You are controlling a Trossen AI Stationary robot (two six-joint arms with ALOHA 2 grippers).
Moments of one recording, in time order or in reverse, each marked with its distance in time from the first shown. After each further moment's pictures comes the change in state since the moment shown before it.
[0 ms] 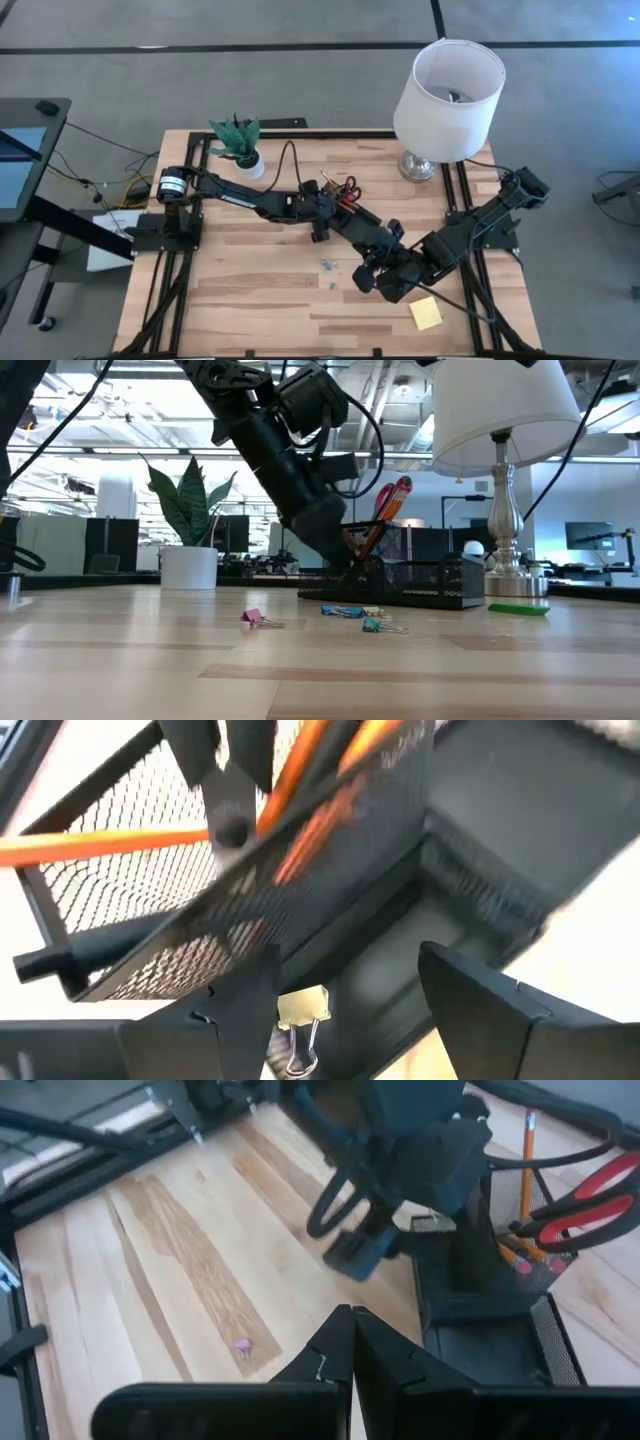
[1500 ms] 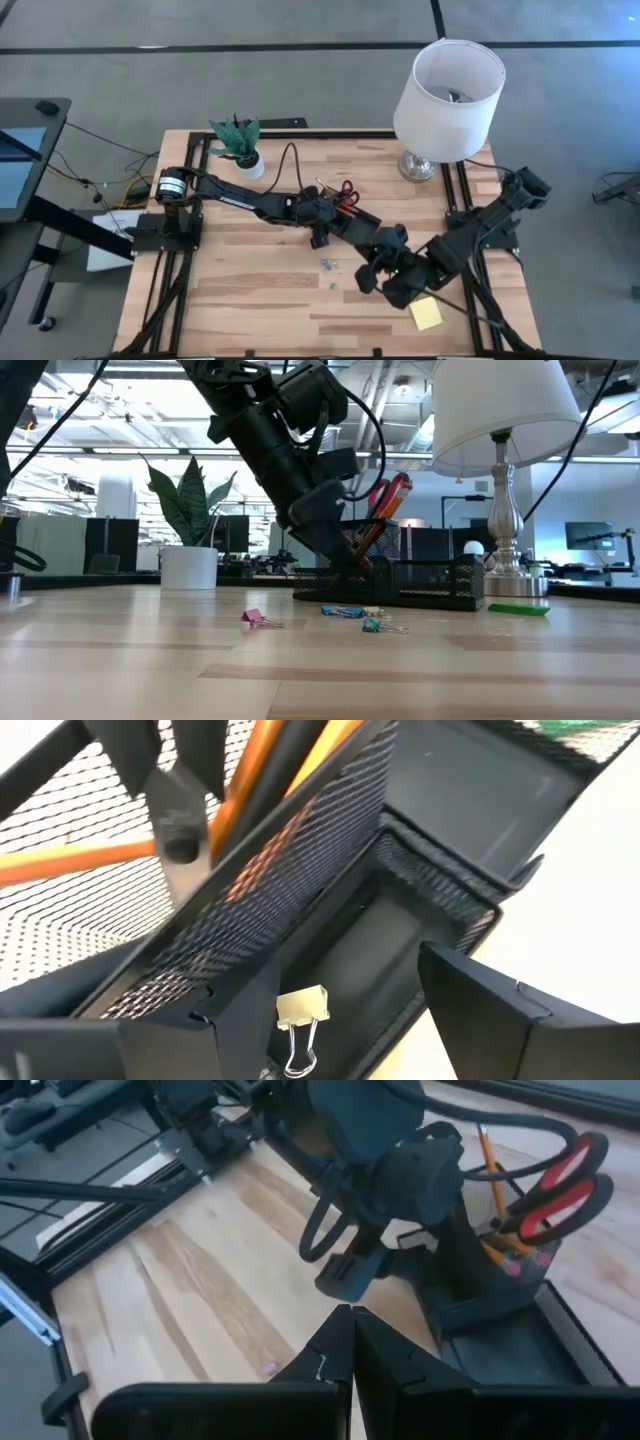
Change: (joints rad) left arm -0.021 -0.003 0.004 -0.054 0.111 -0.084; right arm 0.045 -0.007 0.001 -0.004 0.068 0.170
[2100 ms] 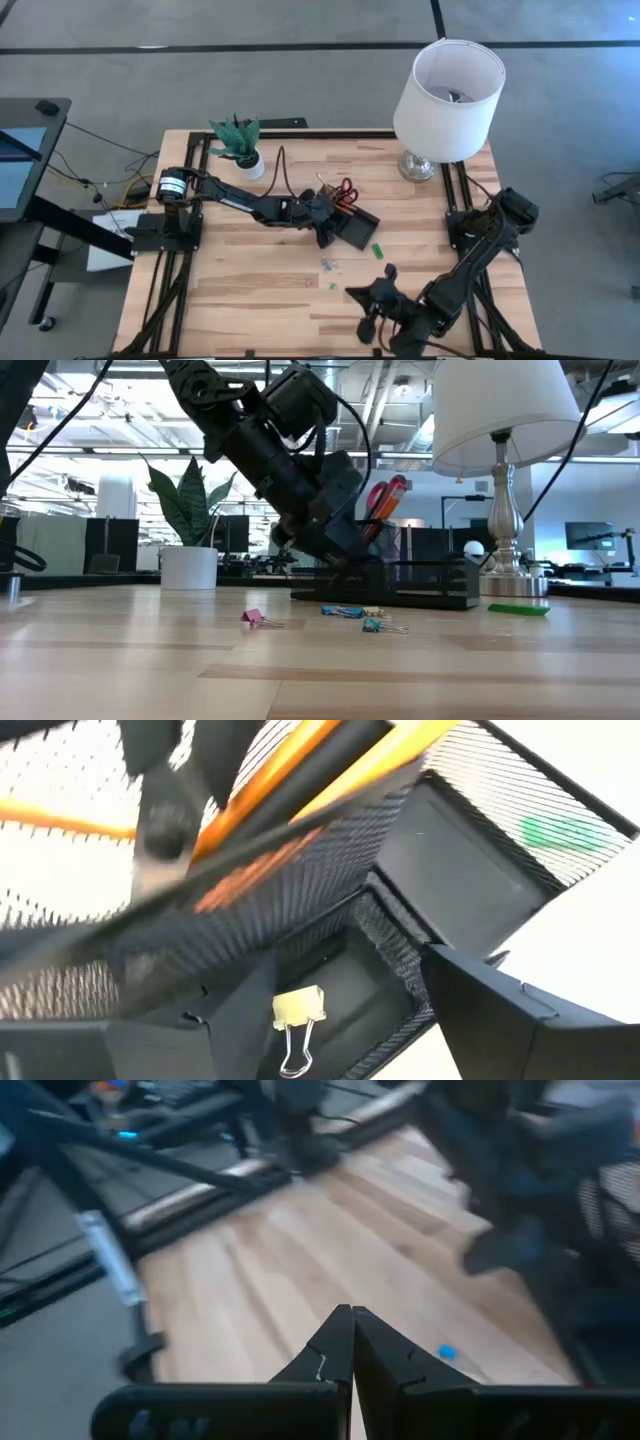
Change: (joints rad) left arm 0.002 0.002 -0.104 0.302 0.017 -0.221; right arm 0.186 0.216 0.000 0.361 0.196 -0.134
